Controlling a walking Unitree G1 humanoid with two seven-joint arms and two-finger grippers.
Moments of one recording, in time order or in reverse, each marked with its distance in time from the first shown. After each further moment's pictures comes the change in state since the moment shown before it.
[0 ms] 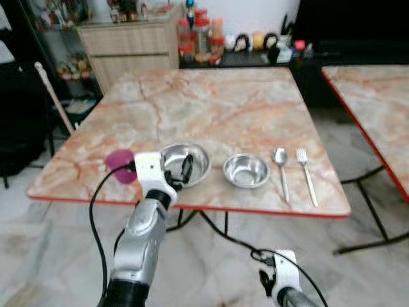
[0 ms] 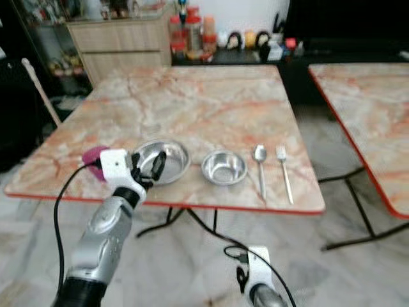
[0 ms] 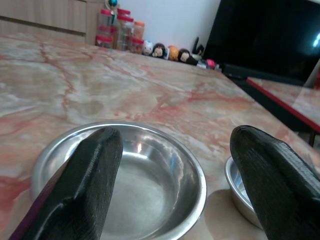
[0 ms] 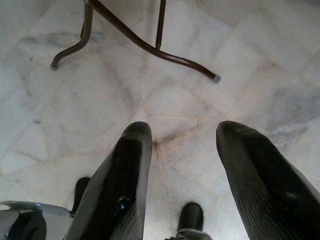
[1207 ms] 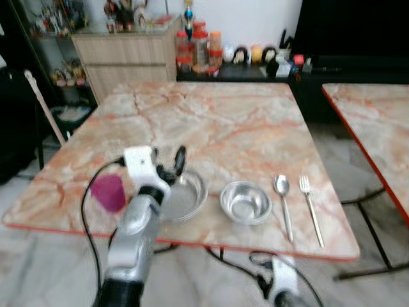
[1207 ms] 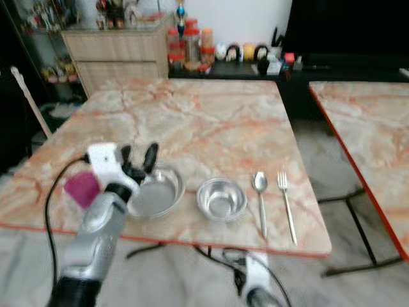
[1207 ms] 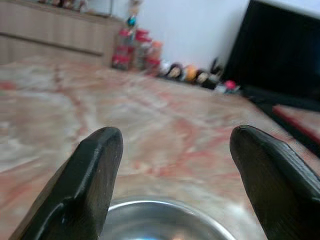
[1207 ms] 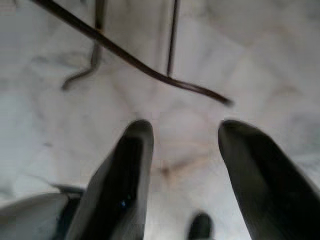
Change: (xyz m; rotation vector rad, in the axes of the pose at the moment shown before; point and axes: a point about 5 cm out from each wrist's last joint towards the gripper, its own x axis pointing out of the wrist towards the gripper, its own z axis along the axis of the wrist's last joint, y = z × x) left arm -0.005 0.021 0.012 0.013 -0.052 0.070; right arm 0.001 0.015 -0.004 0.026 0.015 0.040
